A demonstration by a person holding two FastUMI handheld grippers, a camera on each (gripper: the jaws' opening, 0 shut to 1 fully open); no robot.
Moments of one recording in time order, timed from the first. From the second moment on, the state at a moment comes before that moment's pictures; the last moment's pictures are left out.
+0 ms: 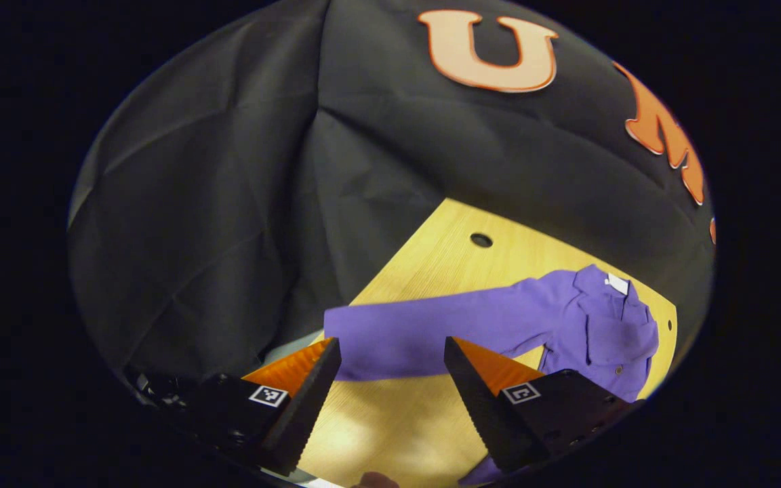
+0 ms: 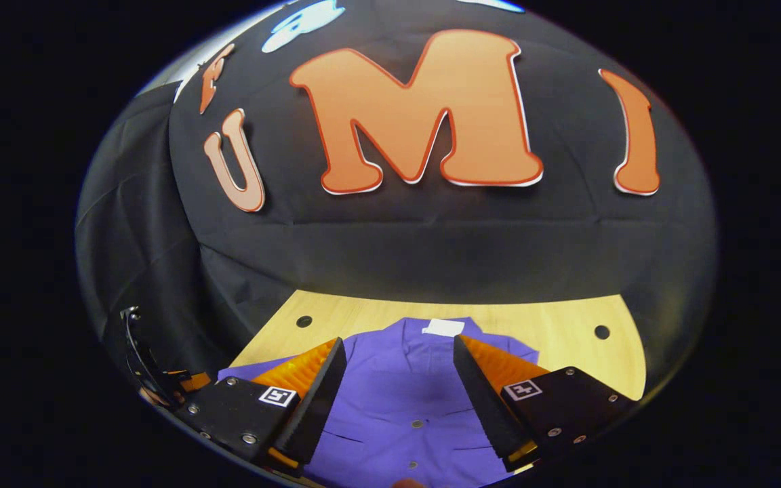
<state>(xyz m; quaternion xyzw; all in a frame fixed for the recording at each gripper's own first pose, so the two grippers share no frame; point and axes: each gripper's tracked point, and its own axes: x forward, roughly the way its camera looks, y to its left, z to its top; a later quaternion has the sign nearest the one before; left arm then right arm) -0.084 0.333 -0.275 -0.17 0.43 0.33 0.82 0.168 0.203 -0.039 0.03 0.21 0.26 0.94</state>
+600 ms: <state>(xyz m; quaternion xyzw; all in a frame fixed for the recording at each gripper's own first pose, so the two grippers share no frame) -0.072 0.349 -0.384 -0.23 0.60 0.29 0.71 0.105 0.135 -0.043 0.01 0.16 0.18 0.97</state>
